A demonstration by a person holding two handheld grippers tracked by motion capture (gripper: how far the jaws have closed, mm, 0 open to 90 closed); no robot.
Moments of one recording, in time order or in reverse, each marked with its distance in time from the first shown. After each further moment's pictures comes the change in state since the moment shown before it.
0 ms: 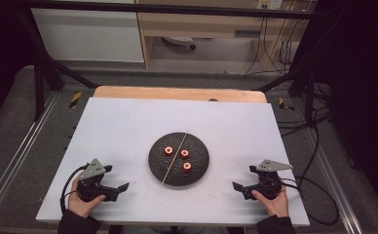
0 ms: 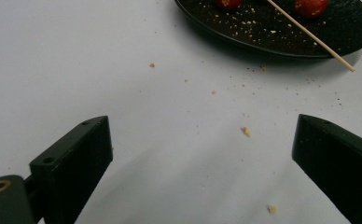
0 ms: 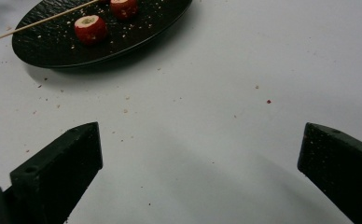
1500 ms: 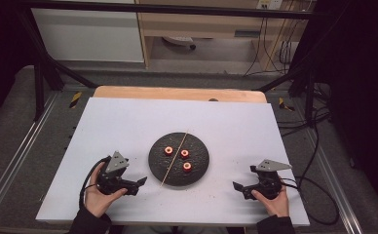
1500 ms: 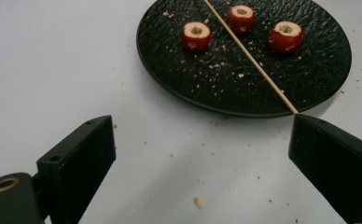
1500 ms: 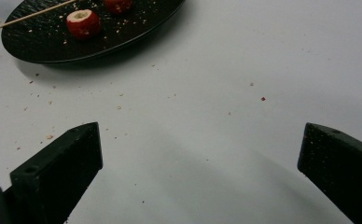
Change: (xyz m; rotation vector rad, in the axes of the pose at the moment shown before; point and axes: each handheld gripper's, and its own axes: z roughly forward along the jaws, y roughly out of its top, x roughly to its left) left arm -0.049 0.059 0.020 0.058 0.057 0.073; right arm -0.001 0.001 0.001 0.015 -0.023 -0.017
